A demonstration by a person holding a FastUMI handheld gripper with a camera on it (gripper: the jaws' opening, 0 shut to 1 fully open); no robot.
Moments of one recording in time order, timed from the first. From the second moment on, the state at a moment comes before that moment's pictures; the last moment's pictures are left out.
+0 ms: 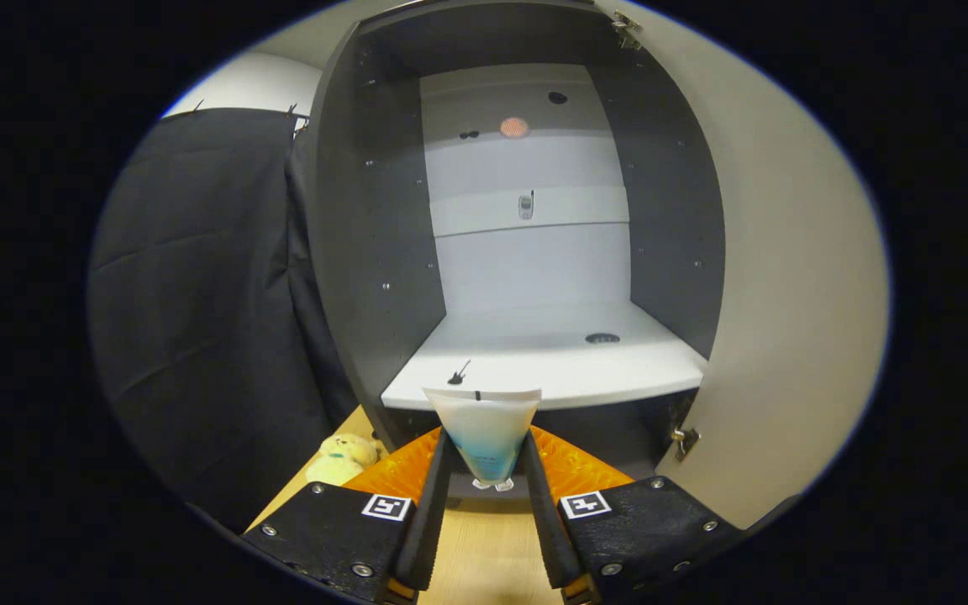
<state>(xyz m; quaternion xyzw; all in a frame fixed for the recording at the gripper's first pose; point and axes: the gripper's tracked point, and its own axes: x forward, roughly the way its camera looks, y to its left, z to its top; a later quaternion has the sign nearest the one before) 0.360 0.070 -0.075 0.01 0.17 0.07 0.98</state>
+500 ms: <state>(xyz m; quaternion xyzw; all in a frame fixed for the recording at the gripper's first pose) 0.445 0.075 -0.032 0.00 0.14 0.07 0.99</state>
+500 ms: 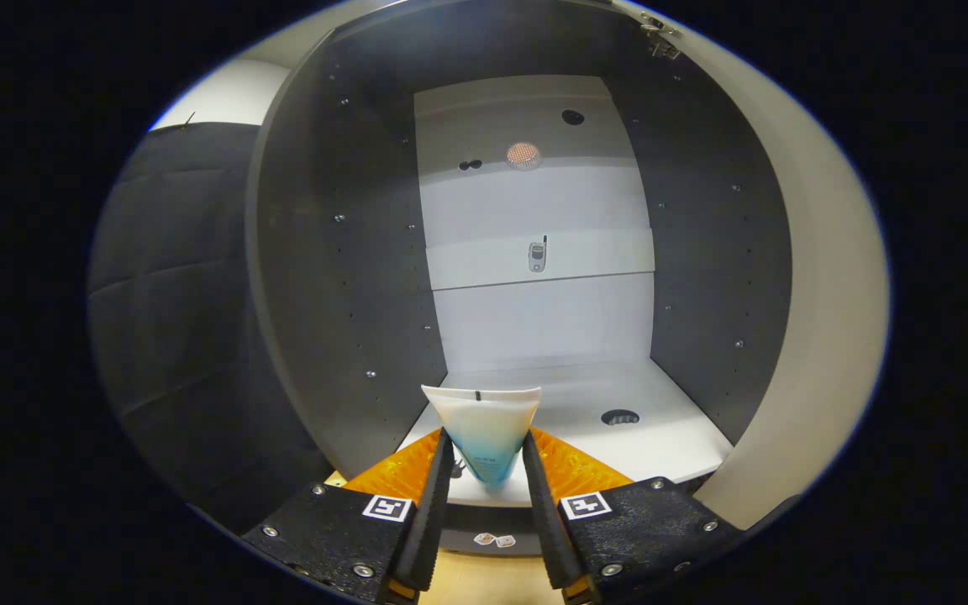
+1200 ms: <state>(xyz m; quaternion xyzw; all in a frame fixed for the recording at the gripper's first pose) 0.485 0.068 -0.057 -0.01 0.19 0.05 0.98</state>
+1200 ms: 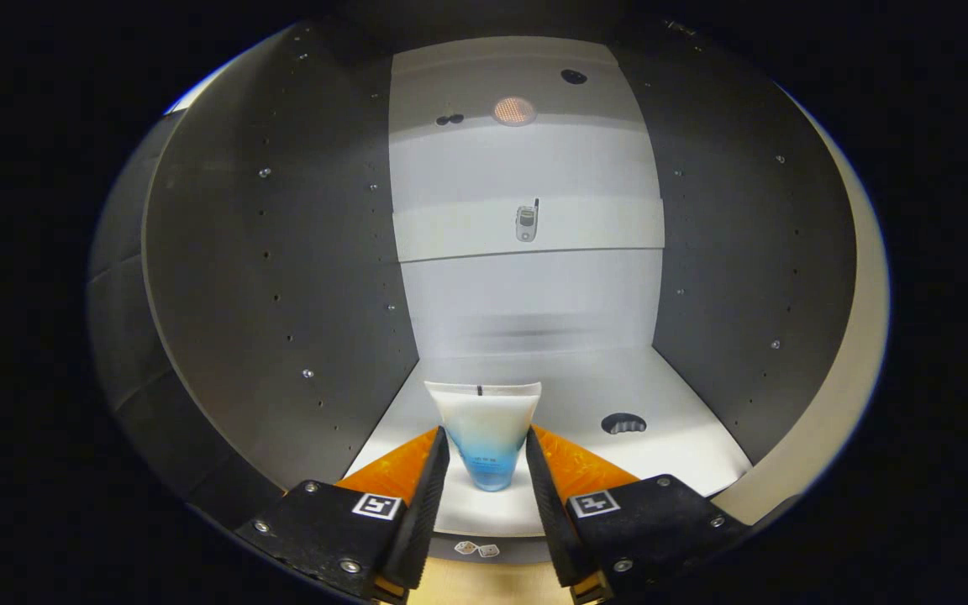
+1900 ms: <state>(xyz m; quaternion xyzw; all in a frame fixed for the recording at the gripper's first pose) 0.353 0.055 0.010 -0.02 0.10 0.04 0.99</state>
